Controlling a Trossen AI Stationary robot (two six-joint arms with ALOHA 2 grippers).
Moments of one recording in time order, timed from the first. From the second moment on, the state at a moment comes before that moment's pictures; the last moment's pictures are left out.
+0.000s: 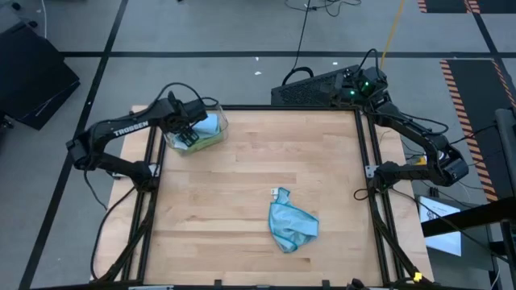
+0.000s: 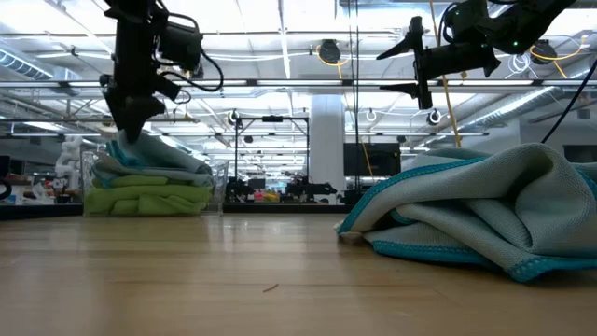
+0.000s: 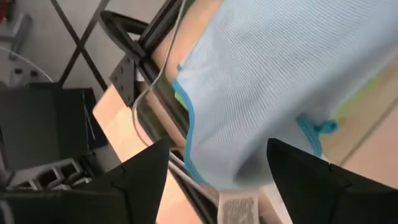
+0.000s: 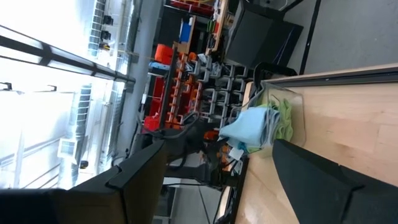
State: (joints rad) left arm 0.60 1.32 1.08 -1.26 -0.50 -0.24; right arm -1.04 1.19 0.78 0.31 -0.78 1.26
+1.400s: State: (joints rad) left arm 0.63 1.32 0.95 -1.21 -0.41 0.35; right arm -1.04 1.19 0.78 0.31 -0.82 1.28
